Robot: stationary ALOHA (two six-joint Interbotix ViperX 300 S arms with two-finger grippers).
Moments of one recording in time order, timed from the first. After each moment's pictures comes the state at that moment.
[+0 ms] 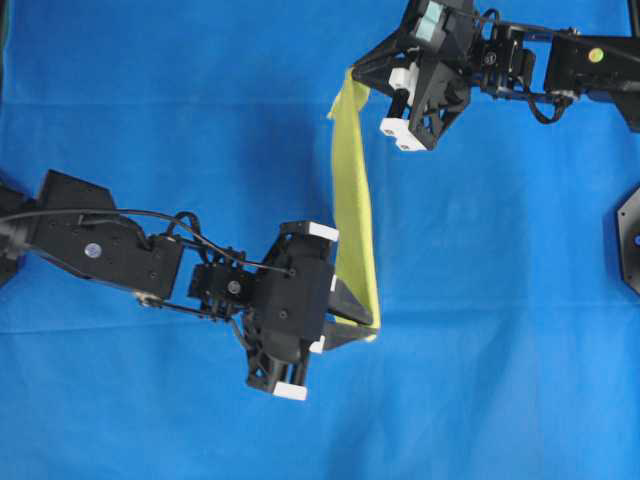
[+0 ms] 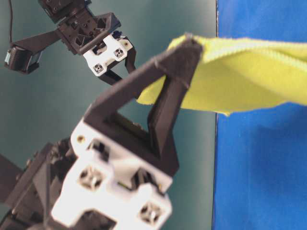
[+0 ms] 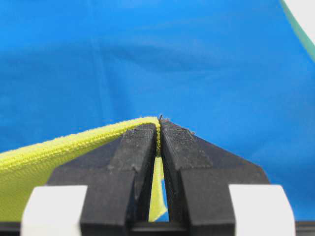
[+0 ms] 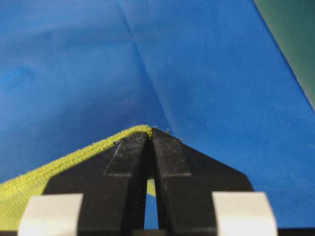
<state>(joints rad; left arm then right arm) -0.24 0.09 0.39 -0.02 0.02 0.04 -0.35 -0.18 0.60 -0.29 0.13 0.30</state>
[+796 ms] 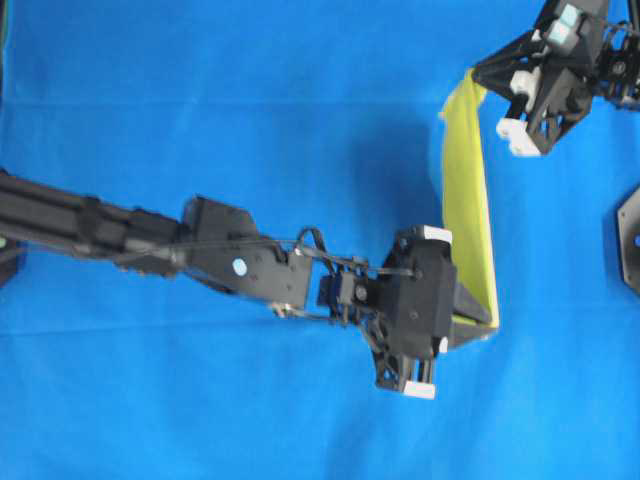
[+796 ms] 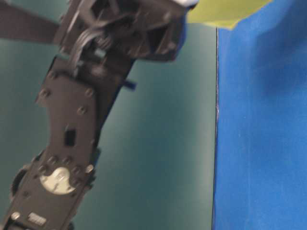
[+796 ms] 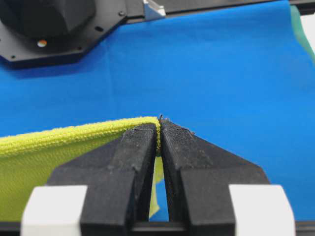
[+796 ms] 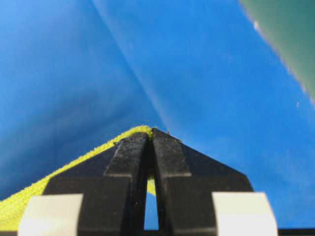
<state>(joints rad) -0.19 0.44 0.02 -0.03 -0.09 0.05 -0.44 -0.52 0.90 -0.29 0.30 0.30</state>
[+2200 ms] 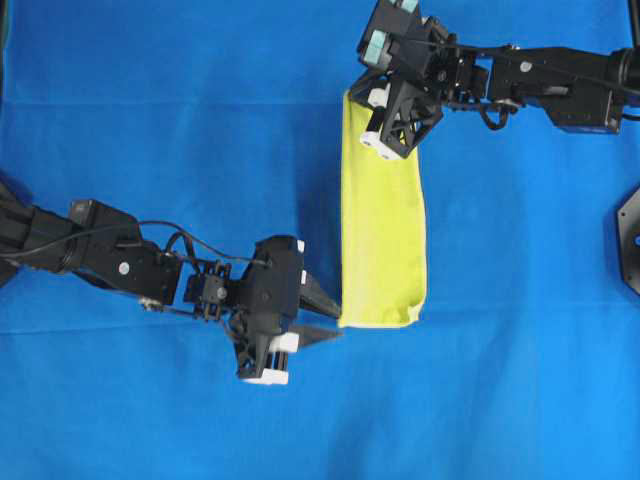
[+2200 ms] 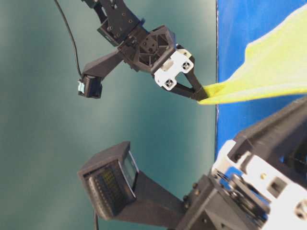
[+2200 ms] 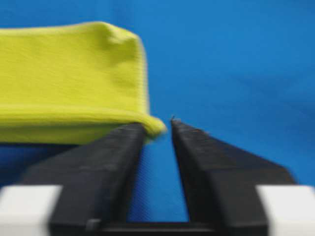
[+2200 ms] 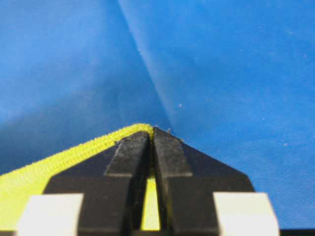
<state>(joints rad) -0.23 0.25 0.63 -0.04 -0.36 -0.10 -0.38 0.04 0.59 -0.29 0.12 0.31</state>
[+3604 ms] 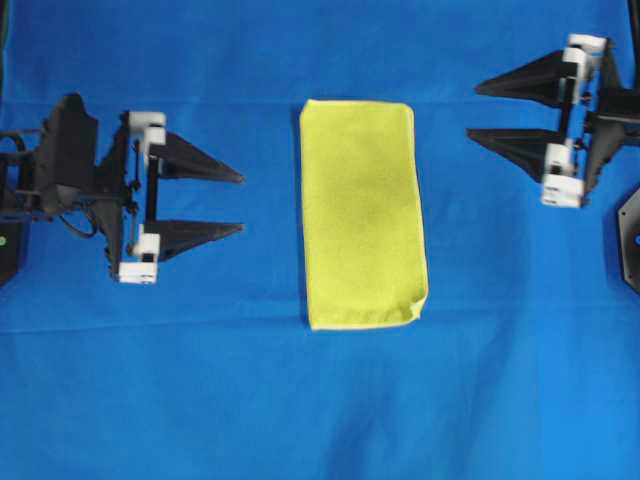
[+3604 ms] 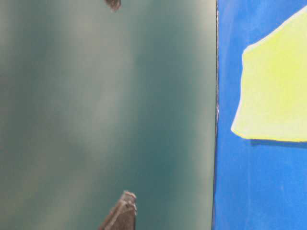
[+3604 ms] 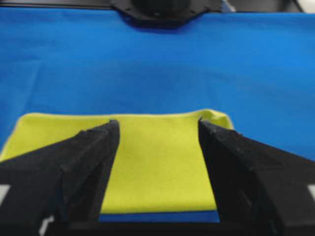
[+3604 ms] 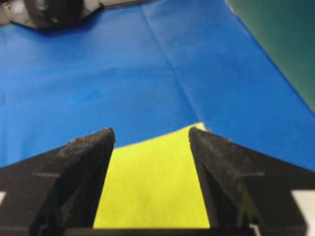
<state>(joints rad) 0.00 -0.41 1.05 -0.03 -0.48 0.00 -0.30 -0.74 1.15 -0.28 -0.21 0.33</state>
